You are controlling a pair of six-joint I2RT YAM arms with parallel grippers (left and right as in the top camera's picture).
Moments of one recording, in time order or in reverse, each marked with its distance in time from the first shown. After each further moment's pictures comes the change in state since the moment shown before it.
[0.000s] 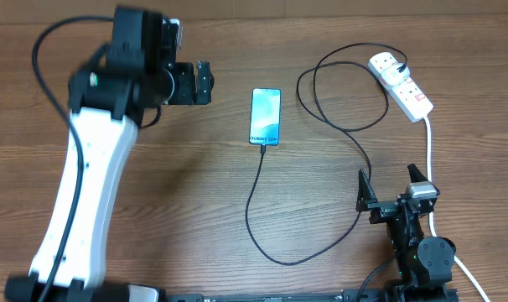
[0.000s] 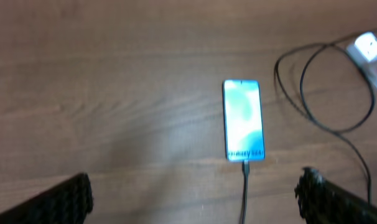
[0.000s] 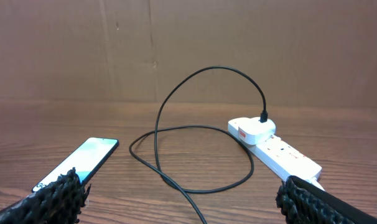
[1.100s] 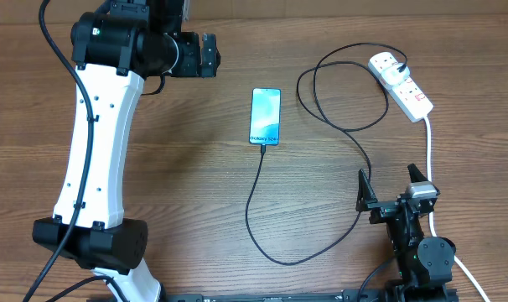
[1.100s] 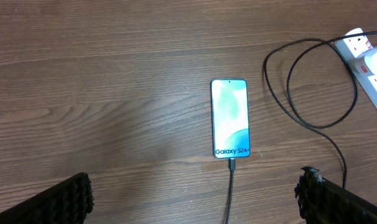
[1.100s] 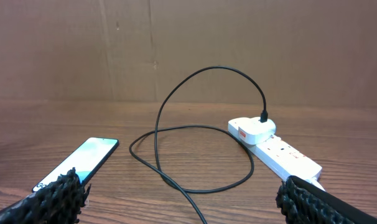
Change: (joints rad) left arm 0.000 0.322 0.541 -0.328 0.052 0.005; right arm 0.000 0.000 0.000 0.000 0.000 0.001
